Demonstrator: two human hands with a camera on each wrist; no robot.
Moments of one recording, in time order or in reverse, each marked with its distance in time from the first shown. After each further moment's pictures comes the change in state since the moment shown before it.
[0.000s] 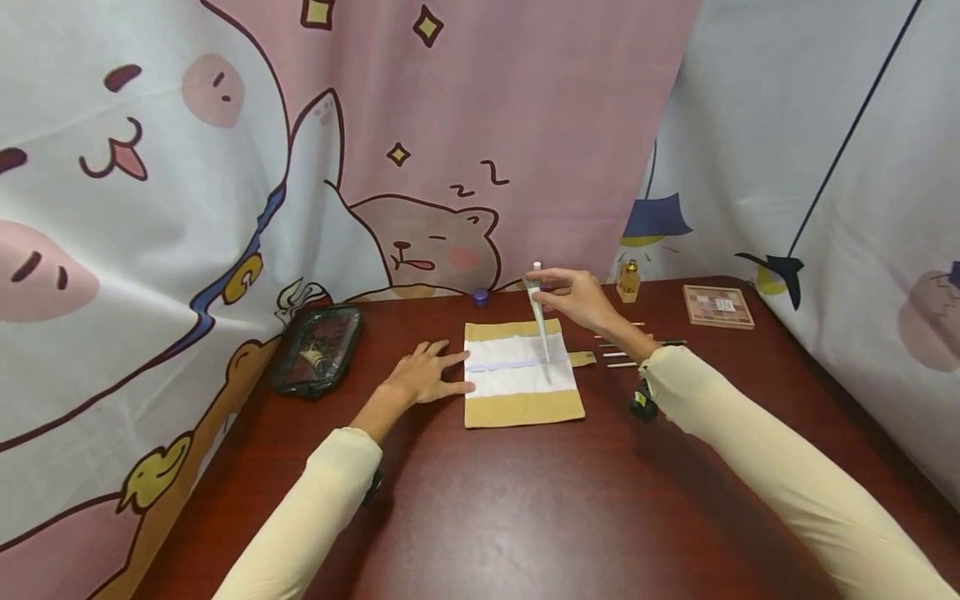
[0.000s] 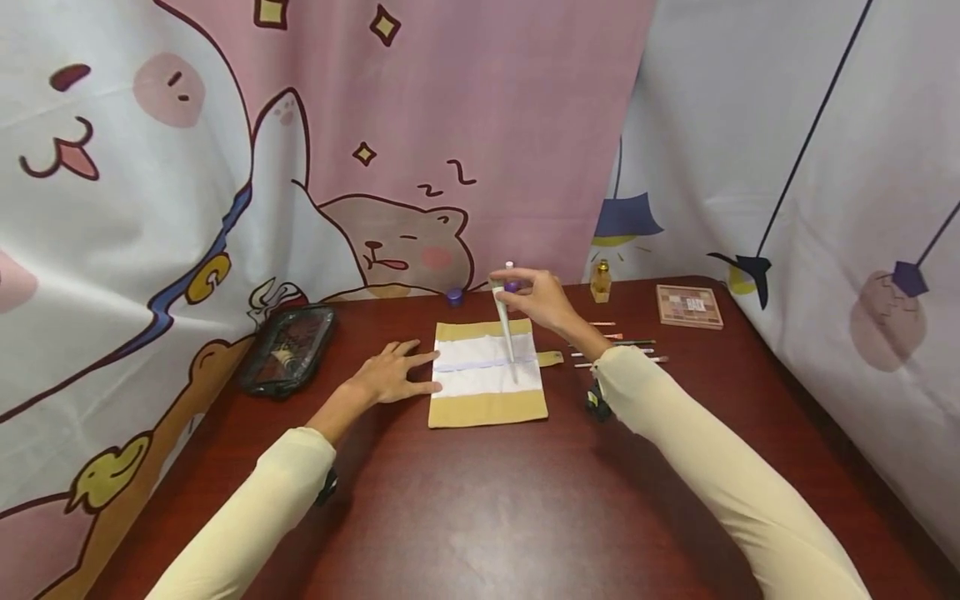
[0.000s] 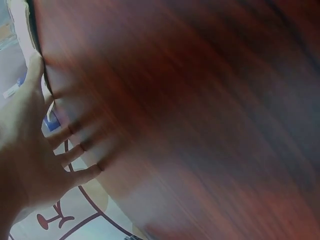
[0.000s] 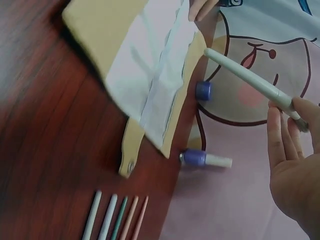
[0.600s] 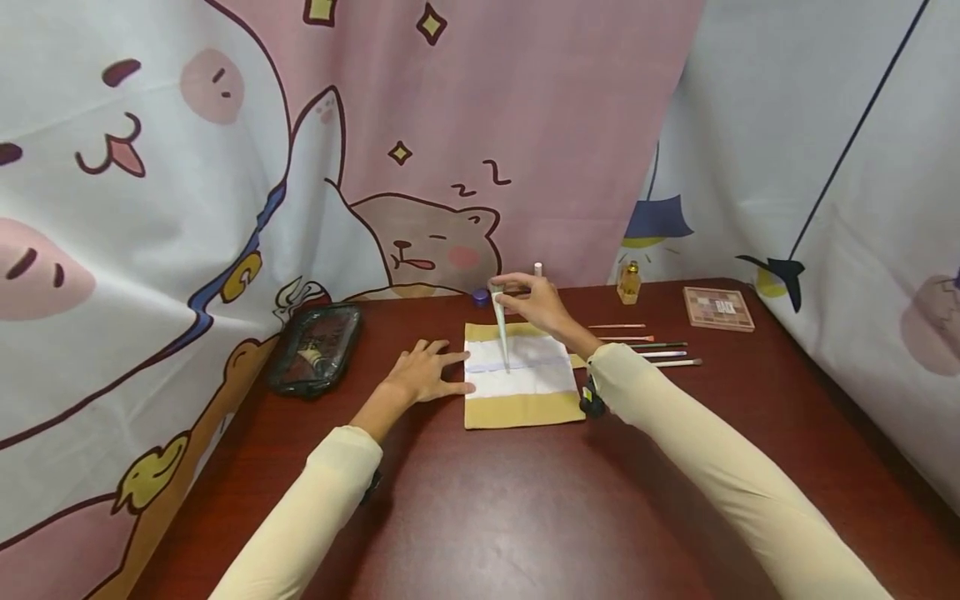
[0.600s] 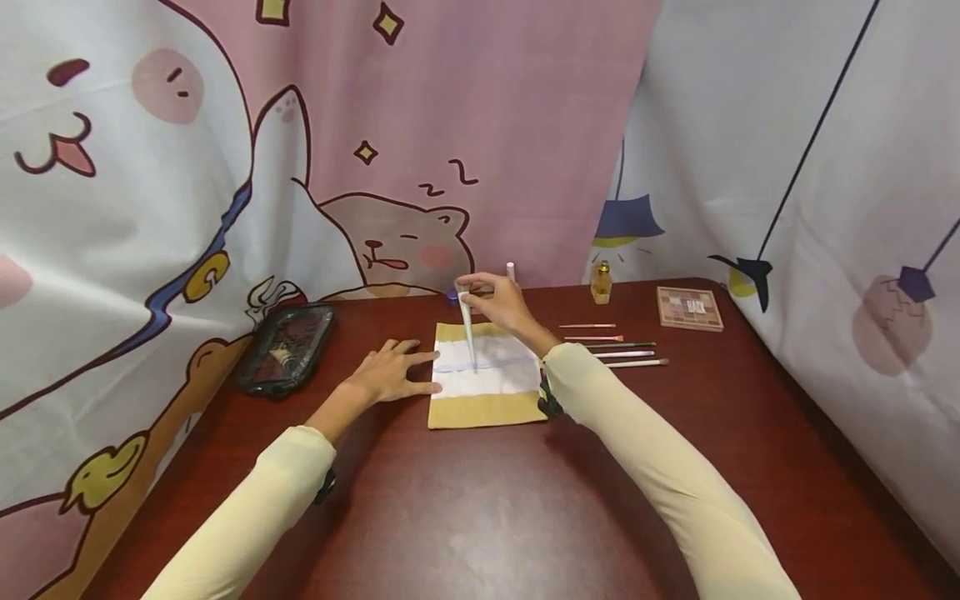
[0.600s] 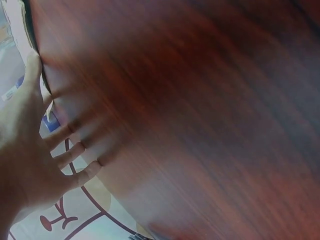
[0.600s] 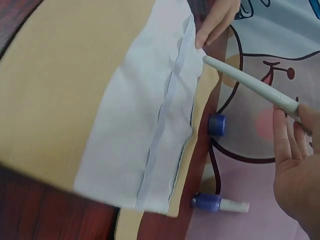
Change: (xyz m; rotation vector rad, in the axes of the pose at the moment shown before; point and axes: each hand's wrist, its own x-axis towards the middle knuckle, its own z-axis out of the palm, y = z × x) left_hand 0.002 -0.001 -0.001 0.010 0.036 0.009; right_hand 0.038 0.016 0.063 0.054 0.074 0.016
